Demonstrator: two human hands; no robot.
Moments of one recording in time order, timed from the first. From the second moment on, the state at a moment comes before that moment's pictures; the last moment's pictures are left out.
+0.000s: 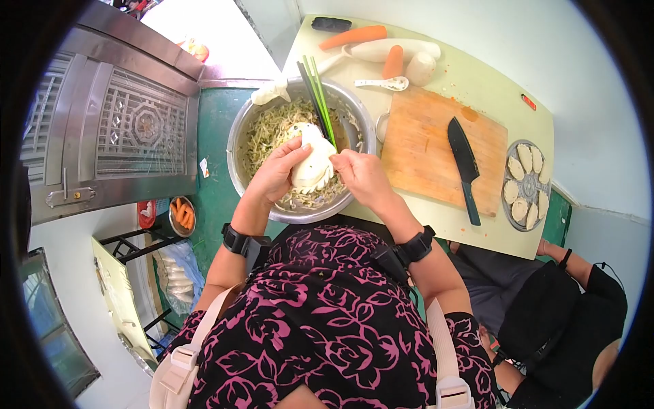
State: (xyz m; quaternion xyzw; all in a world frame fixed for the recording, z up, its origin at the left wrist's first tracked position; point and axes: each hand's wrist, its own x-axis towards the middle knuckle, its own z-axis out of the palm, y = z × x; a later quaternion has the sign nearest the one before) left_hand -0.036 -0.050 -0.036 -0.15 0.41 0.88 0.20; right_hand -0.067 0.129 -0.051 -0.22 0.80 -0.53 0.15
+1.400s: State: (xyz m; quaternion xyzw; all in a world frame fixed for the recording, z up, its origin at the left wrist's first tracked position) left_hand -0.039 -0.048 -0.034 -0.16 0.44 0.84 0.28; right_hand -0.070 0.129 -0.049 -0.28 0.82 -0.49 0.11
